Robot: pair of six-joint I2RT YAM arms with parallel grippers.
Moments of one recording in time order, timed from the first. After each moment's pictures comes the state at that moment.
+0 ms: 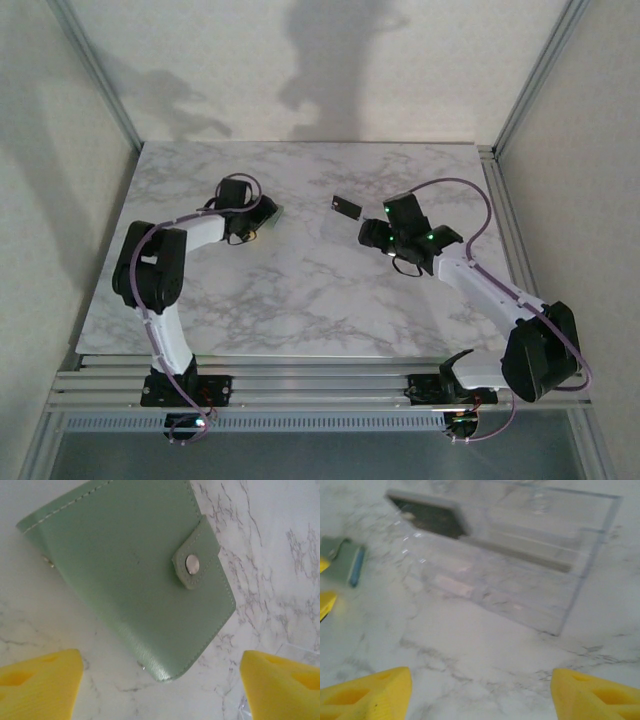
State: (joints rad) left arm -0.20 1.92 1.14 -0.10 0.18 -0.94; right arm 0.54 1.33 1.01 -0.55 0.01 0.66
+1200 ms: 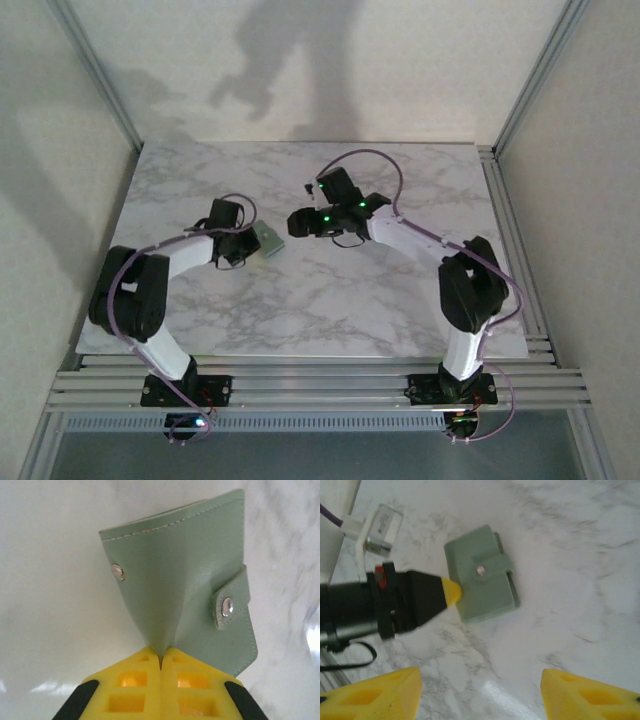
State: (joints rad) left arm -0.21 1.65 0.85 -0.22 0.23 -0.80; right arm 0.73 1.85 1.48 -0.47 -0.33 0.48
